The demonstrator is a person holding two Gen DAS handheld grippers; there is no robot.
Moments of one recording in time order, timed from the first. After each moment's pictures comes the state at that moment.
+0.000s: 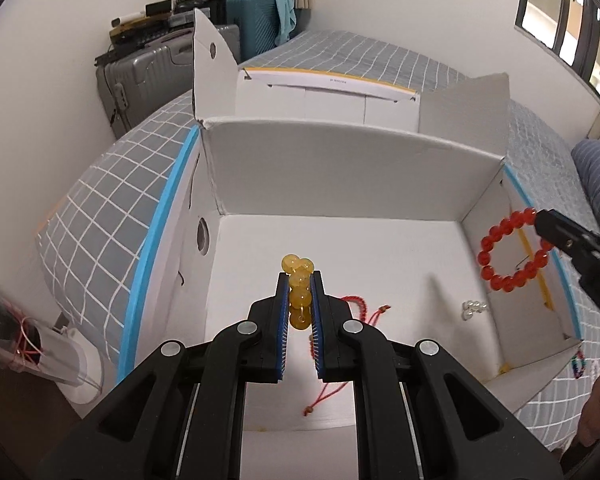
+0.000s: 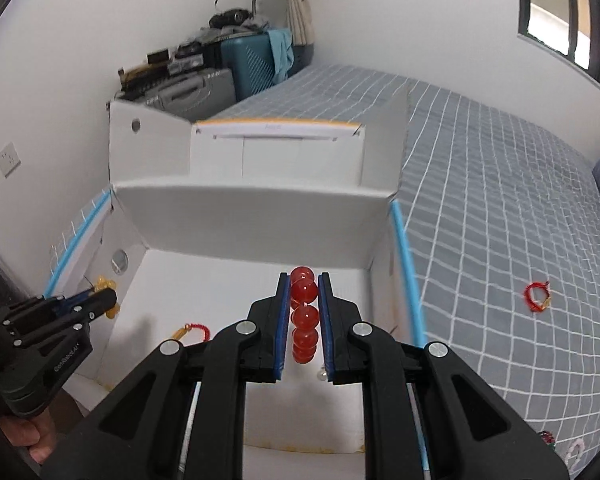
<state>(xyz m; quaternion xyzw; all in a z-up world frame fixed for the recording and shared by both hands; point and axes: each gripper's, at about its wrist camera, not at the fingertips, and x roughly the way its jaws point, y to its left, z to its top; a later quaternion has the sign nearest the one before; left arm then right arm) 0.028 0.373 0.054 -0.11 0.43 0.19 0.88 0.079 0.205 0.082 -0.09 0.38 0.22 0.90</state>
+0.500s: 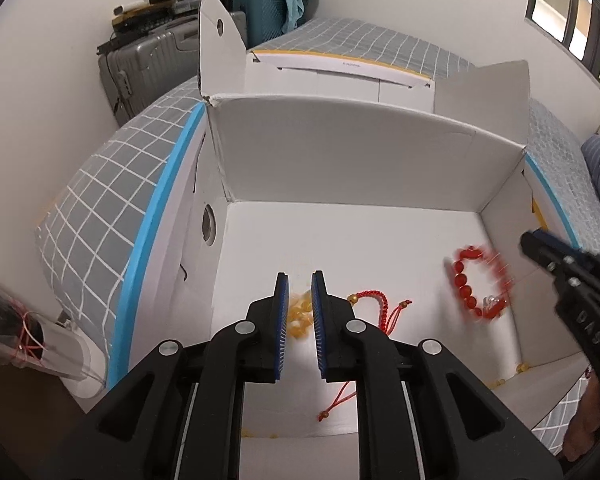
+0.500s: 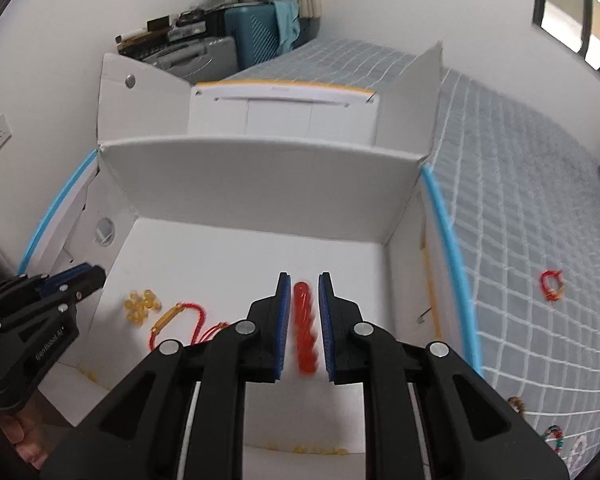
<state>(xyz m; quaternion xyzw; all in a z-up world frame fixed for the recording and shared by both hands) 0.034 0.385 0.038 -0.11 0.44 0.20 0.87 0.081 0.228 0.055 -0.12 0.39 0.20 0.89</state>
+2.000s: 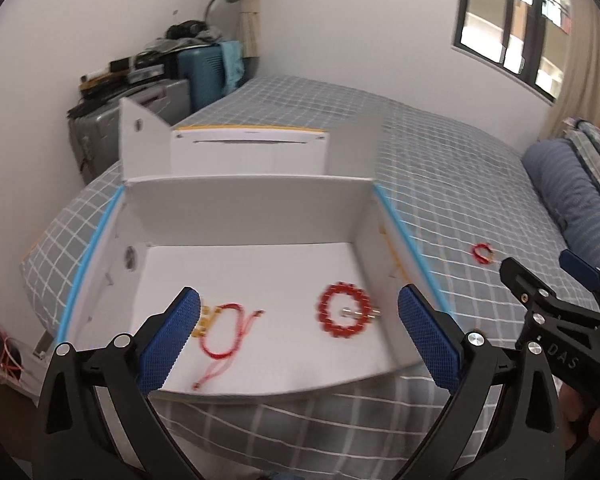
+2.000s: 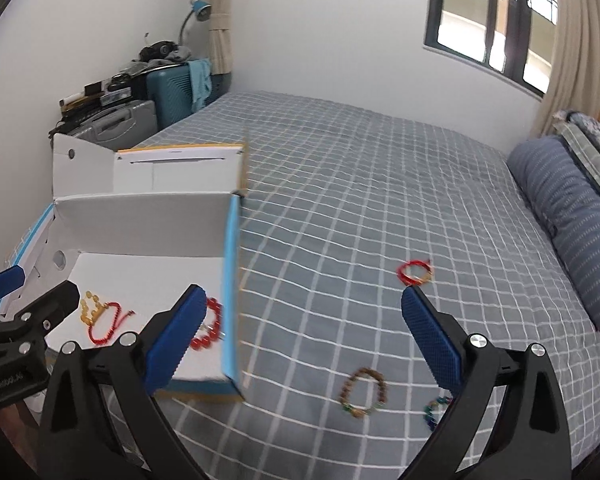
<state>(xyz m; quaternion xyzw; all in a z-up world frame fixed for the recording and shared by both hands) 0.012 0.239 0.108 -0.09 0.35 0.13 0.92 0.031 0.068 0.119 -0.08 0.32 0.08 0.94</state>
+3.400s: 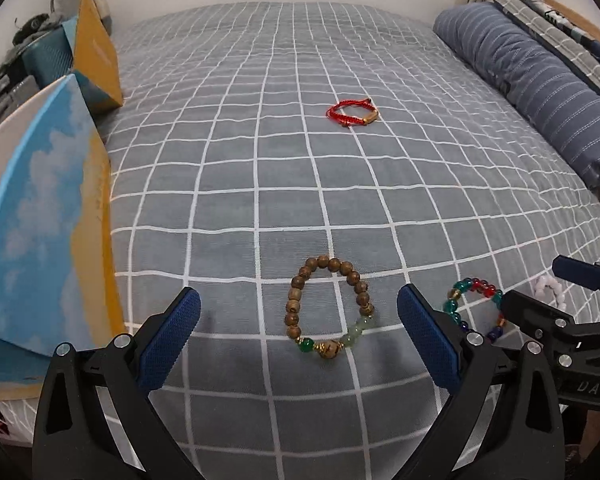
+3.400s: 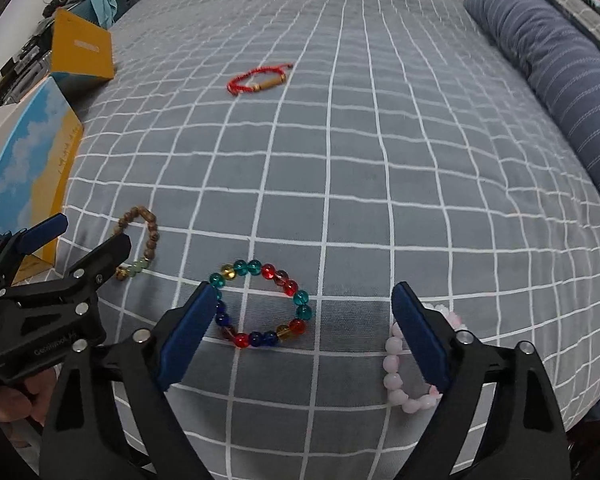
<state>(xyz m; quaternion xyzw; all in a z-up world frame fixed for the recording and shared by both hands) 0.128 0.030 -0.040 0.00 0.47 -0.02 0.88 0.065 -0.156 -0.015 -0.02 0.54 0.02 0.84</state>
